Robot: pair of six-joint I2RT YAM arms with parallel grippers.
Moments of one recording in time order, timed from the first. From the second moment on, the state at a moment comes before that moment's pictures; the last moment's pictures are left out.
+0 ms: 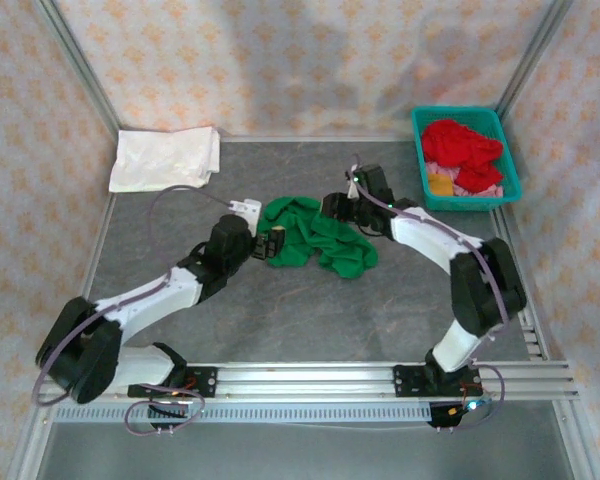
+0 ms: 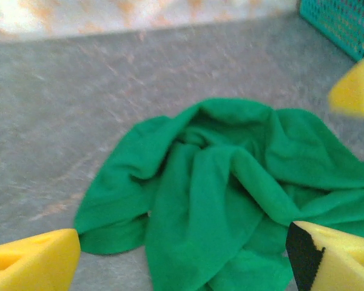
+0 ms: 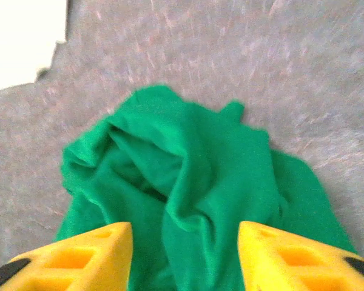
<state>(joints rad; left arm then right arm) -0.54 1.31 0.66 0.13 -0.16 -0.21 0.43 1.64 1.14 -0.23 -0.21 0.53</state>
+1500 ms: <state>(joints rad) -0.51 1.19 0.66 -0.04 -0.43 -0.24 0.60 1.77 1.00 -0.22 -0.05 0.39</state>
